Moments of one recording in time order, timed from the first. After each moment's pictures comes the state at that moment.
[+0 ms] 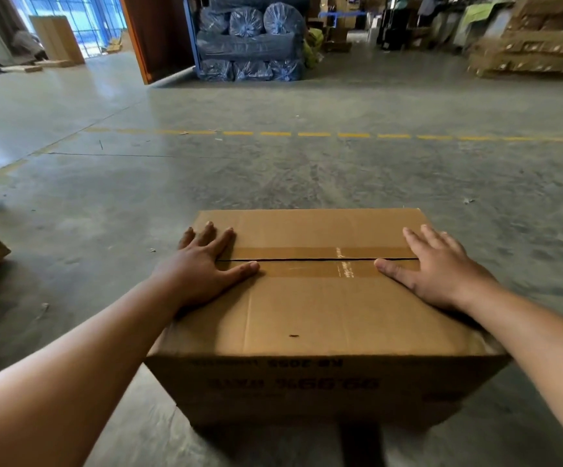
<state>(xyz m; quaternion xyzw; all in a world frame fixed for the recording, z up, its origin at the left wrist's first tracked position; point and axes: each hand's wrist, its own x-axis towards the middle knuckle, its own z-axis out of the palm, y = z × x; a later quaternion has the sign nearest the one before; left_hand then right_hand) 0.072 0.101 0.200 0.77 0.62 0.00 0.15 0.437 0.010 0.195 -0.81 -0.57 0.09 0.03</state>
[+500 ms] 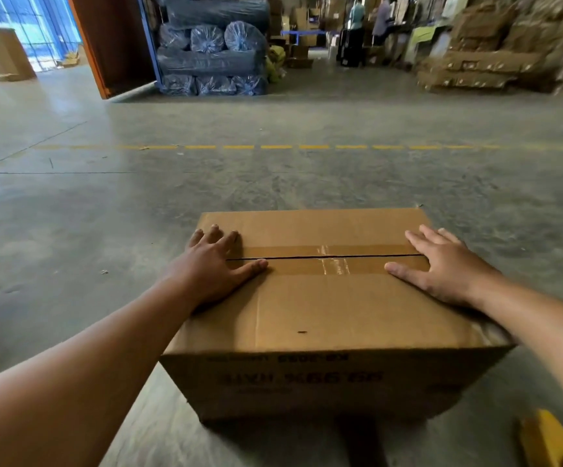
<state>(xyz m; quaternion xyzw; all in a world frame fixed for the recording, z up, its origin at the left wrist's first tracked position) 0.175 0.104 0.203 0.81 0.57 0.06 0.11 0.527 -0.035 0.217 -0.82 -0.56 0.07 0.06</state>
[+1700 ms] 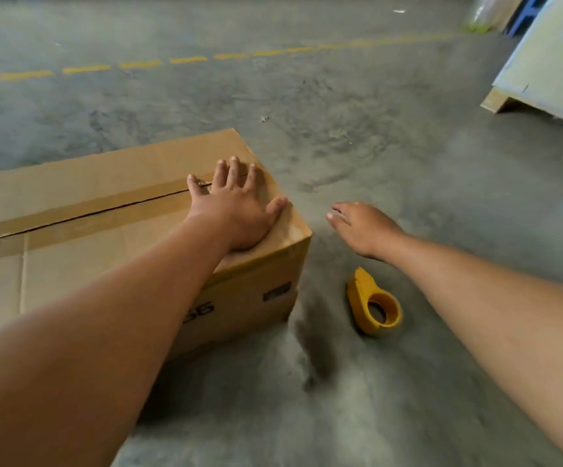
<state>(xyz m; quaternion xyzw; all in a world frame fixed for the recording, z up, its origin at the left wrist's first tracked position) 0.454 -0.017 0.187 0.94 0.34 -0.03 0.06 0.631 -0.175 0.149 -0.89 -0.44 0.12 0.10</state>
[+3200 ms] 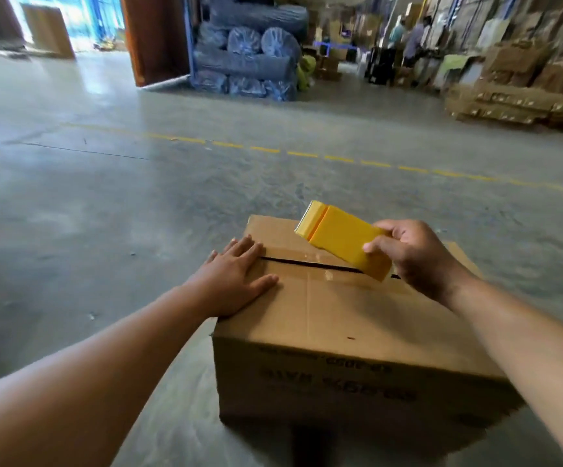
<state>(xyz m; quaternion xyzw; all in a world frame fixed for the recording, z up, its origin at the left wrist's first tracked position) 0.122 0.088 0.199 0.83 0.53 0.06 0.16 0.389 0.006 0.272 -0.62 -0.65 0.23 0.39</state>
